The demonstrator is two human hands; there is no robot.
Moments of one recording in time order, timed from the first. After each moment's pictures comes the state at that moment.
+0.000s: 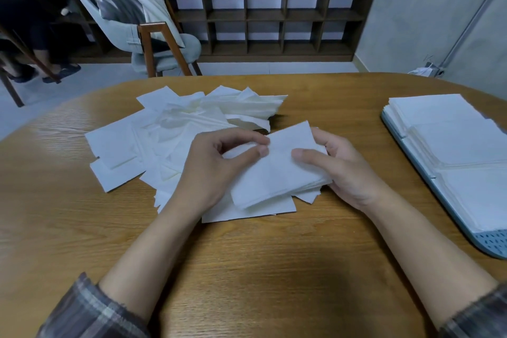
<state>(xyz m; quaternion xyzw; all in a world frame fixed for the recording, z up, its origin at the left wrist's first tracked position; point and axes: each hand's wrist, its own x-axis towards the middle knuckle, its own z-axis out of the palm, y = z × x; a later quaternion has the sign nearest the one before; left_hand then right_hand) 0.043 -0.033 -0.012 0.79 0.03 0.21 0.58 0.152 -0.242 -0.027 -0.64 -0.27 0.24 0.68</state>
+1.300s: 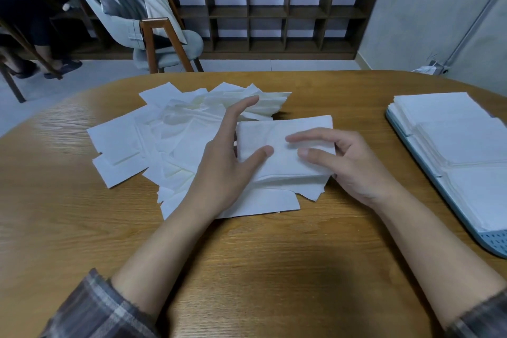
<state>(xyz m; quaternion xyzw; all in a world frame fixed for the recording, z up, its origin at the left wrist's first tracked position) 0.045 -0.038 -0.022 0.83 0.03 0.22 0.52 0.148 -0.246 -0.017 -0.69 -0.33 0.16 0.62</state>
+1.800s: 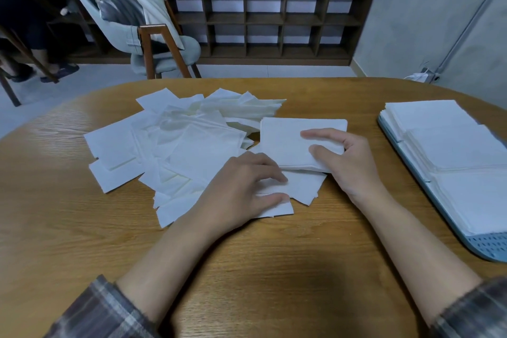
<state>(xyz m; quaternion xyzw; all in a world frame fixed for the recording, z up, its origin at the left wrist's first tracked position) 0.051 -0.044 -0.048 0.93 -0.09 0.14 0.32 0.164 -0.247 -0.032 -0.76 -0.23 0.01 0.61</state>
